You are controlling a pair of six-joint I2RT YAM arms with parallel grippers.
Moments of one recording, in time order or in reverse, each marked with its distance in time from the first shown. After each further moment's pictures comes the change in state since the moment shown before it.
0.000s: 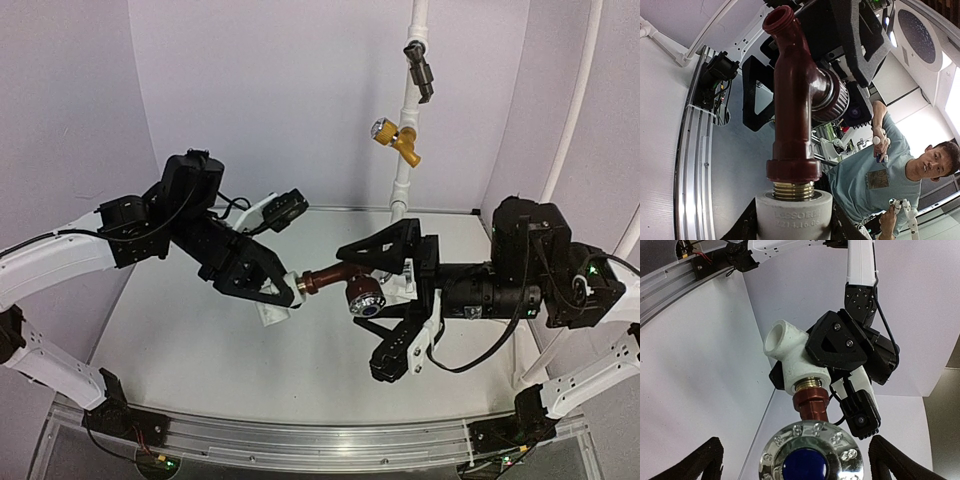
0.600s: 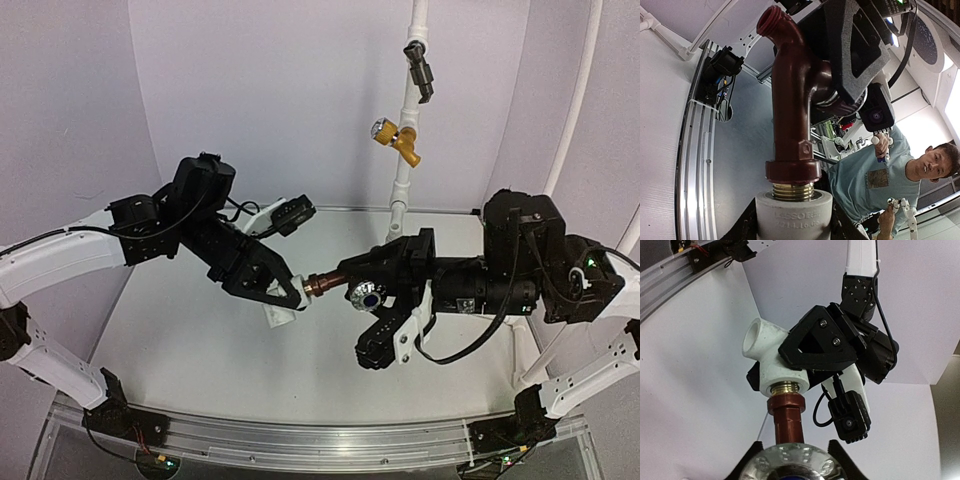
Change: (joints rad) left arm 0.000 0.045 0.012 -0.026 0.008 0.027; right arm 0.009 0.047 0.065 -0.049 0.065 0.065
